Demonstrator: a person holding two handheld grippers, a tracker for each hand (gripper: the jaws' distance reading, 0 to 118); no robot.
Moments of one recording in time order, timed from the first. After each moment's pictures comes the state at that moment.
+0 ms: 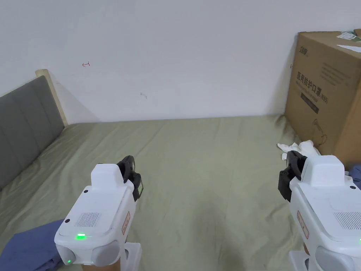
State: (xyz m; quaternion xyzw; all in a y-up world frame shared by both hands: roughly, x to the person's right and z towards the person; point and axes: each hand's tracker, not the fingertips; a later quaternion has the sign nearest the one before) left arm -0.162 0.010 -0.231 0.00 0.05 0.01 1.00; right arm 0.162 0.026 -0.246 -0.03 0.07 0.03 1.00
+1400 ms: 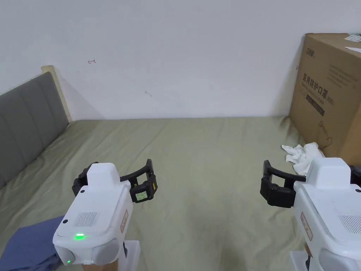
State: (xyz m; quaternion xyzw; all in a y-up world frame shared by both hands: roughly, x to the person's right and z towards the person) left arm -0.176 0.009 -0.224 0.01 0.08 0.02 1.00; right arm 0.152 0.028 -0.243 -0.02 0.07 0.02 1.00
